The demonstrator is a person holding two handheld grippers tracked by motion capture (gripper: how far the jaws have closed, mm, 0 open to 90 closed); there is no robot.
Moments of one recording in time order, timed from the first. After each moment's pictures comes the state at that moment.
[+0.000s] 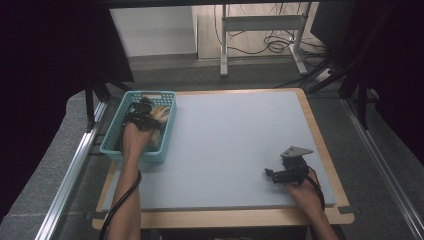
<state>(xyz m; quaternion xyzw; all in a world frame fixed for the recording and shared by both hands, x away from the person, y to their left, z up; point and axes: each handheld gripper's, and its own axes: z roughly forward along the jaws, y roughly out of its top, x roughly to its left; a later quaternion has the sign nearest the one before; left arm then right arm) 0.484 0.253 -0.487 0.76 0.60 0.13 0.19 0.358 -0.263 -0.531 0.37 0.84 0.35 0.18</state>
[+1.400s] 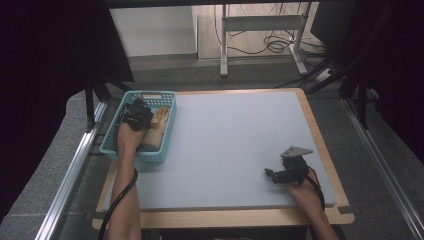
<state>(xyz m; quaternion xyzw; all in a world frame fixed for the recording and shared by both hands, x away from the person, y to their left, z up) 0.485 0.274 -0.493 0.76 0.61 0.12 0.19 0.358 -0.263 -0.532 0.37 0.84 0.35 0.18</state>
